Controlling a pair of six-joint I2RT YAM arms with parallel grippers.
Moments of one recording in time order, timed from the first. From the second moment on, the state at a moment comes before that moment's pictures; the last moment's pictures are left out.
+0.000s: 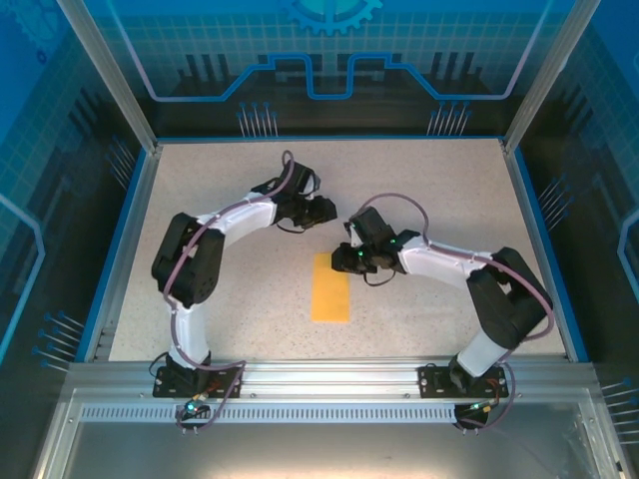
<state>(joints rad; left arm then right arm) -0.44 1.94 1.39 -0.37 0.35 -0.71 0.64 1.65 0.97 -0.30 -0.26 0.67</state>
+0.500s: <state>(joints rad) -0.42 1.74 1.02 -0.36 0.29 -0.83 0.58 1.86 1.09 -0.36 -0.24 0.58</state>
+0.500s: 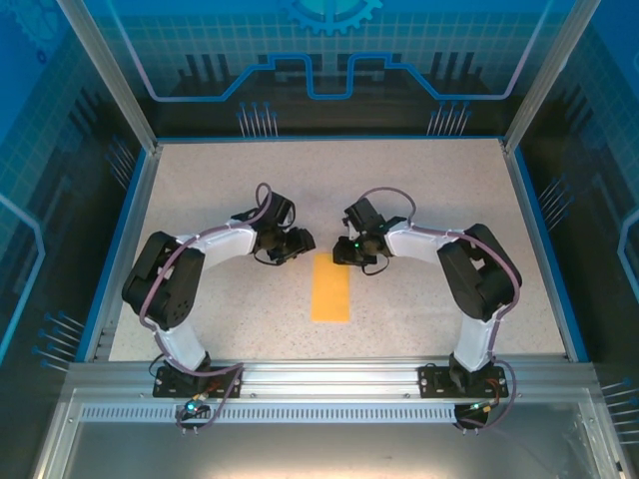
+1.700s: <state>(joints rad) -0.51 1.53 0.79 -0.32 0.35 -0.95 0.59 1.88 1.23 -0.43 -0.16 0.55</state>
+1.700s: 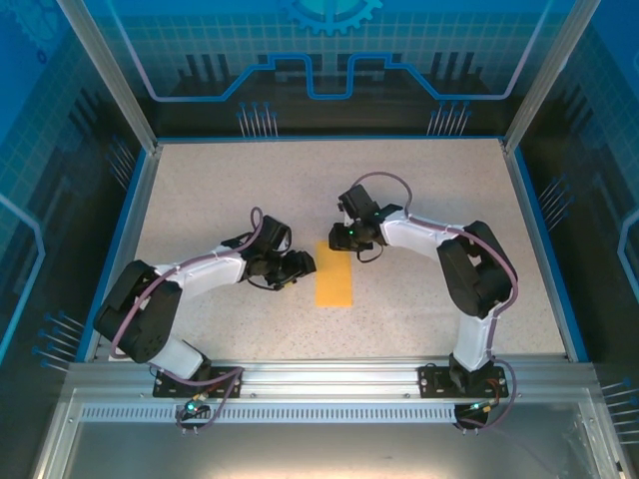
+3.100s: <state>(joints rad) -0.65 1.59 0.79 -0.33 0.38 -1.03 0.44 1.91 1.15 -0.33 -0.41 0.62</state>
